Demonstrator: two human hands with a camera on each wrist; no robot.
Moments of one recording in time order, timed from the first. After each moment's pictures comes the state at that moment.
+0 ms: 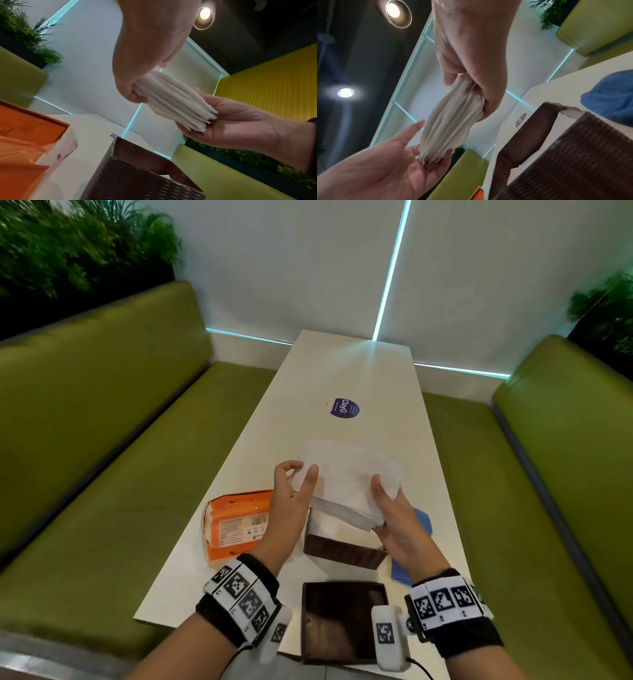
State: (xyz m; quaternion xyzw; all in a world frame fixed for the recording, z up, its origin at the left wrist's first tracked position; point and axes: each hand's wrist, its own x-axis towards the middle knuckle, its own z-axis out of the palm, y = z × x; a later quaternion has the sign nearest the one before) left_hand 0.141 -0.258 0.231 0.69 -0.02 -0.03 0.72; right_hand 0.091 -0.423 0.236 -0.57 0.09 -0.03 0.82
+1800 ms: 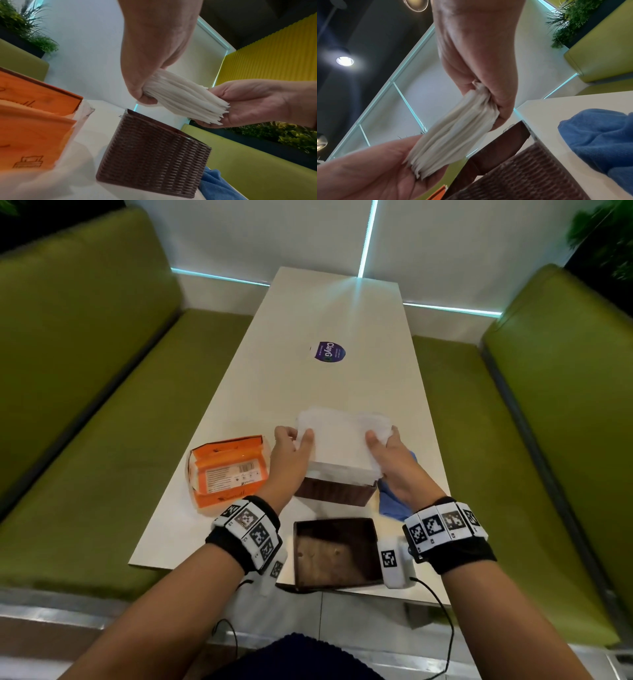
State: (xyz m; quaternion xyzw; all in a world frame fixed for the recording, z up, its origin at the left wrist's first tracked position) left_hand 0.142 -0.278 0.197 0.79 -0.01 -0.08 0.61; right_hand 0.096 -0.449 0.209 -0.66 0.24 -0.02 0.72
